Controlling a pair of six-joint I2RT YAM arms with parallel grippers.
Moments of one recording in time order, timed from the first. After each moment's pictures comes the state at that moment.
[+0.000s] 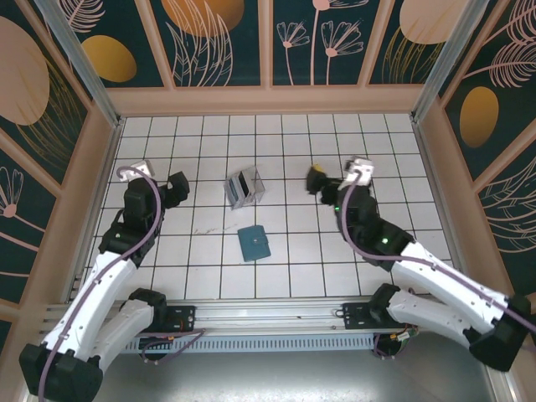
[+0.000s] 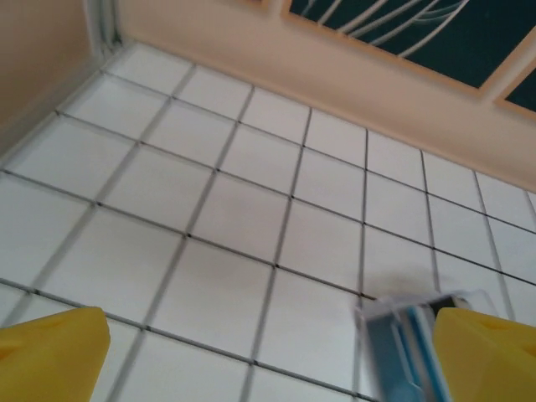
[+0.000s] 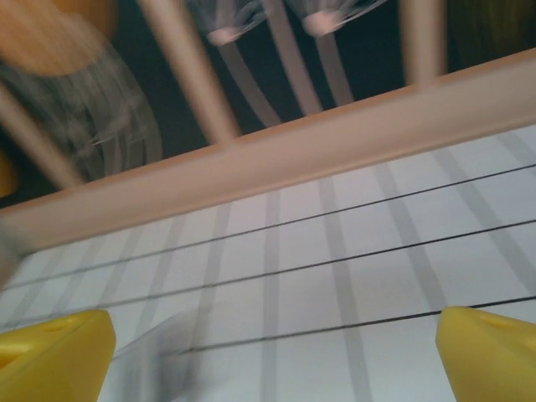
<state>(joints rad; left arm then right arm) -0.27 0.79 0.65 -0.27 -0.33 -0.43 0.75 0.83 0.68 -0.07 0.67 0.45</state>
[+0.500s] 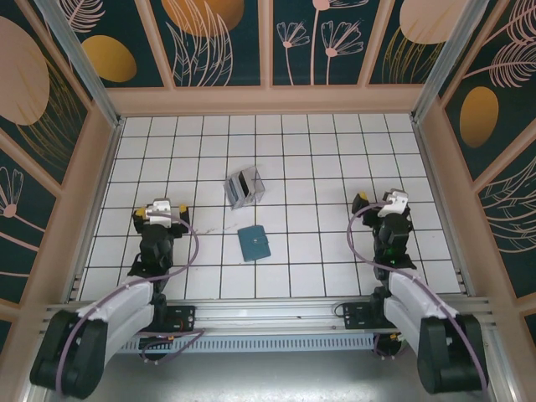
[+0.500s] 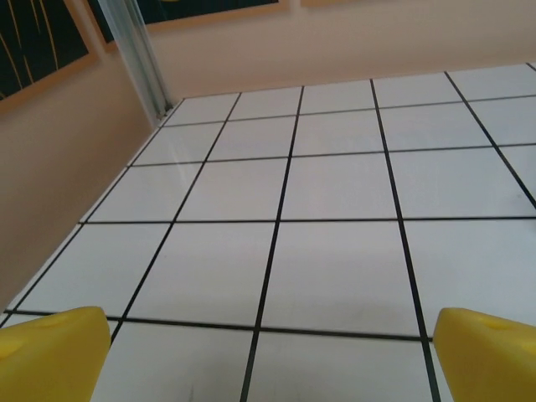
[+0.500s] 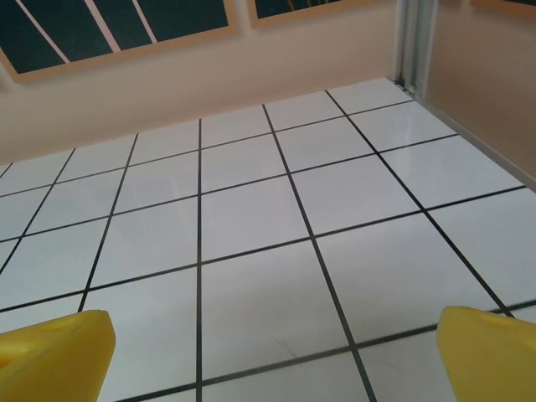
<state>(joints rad) -0.26 0.94 0.03 0.68 -0.44 0.03 0.07 0.90 0.10 0.60 0.13 0.19</state>
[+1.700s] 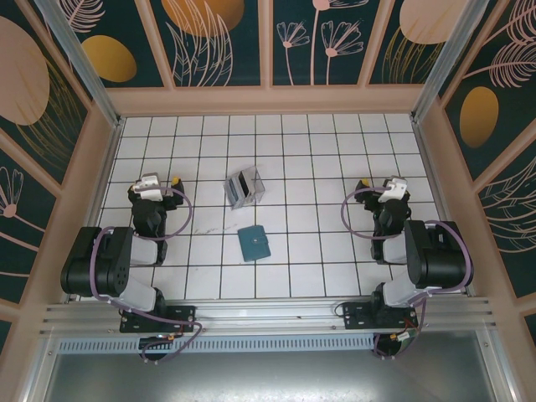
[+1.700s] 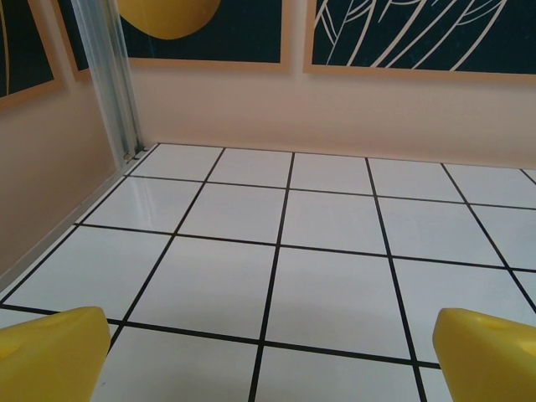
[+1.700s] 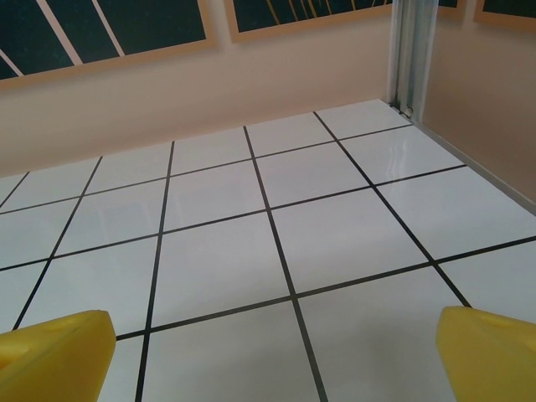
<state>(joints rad) -0.01 1.52 0.23 1.18 -0.13 -0.06 -0.02 1.53 0.20 1.18 0.09 0.15</state>
